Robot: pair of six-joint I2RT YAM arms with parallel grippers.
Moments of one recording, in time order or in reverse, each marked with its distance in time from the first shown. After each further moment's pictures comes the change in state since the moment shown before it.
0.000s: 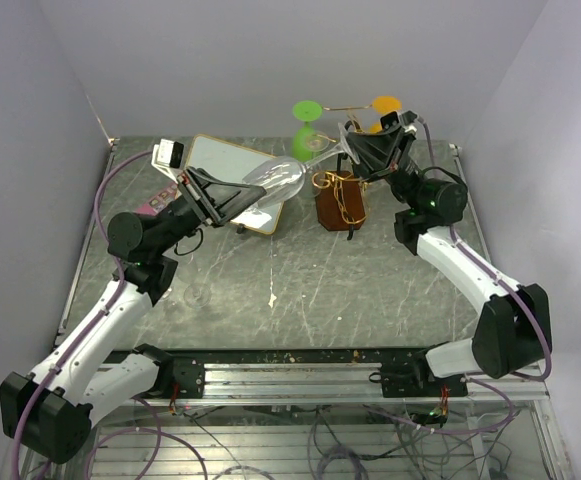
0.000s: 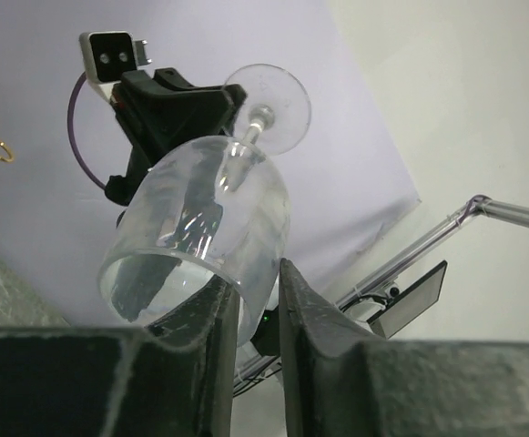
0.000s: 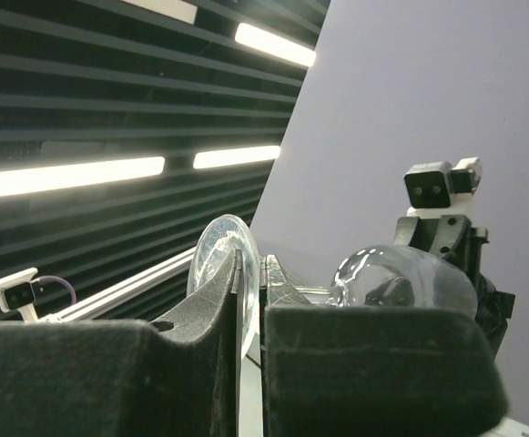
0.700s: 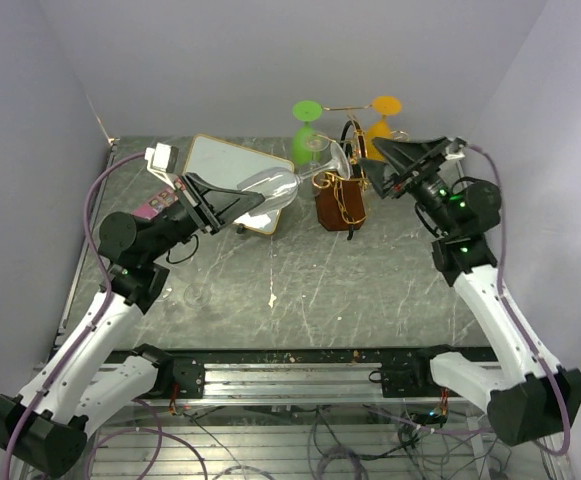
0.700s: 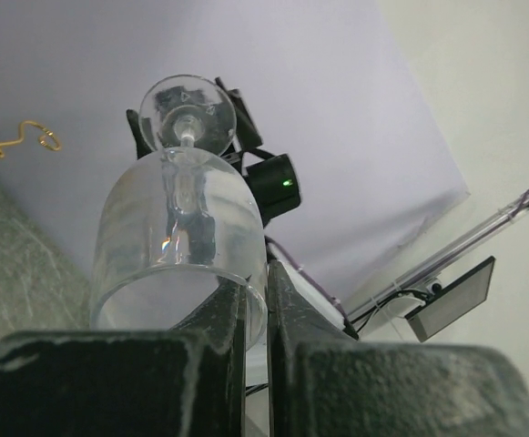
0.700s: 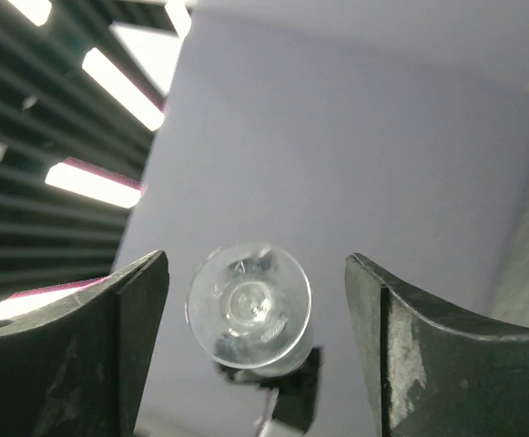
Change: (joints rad) left arm -0.005 -0.079 0.032 -0.196 -0.008 0.120; right arm -0.105 -0.329 -0.108 -0.711 0.132 -0.443
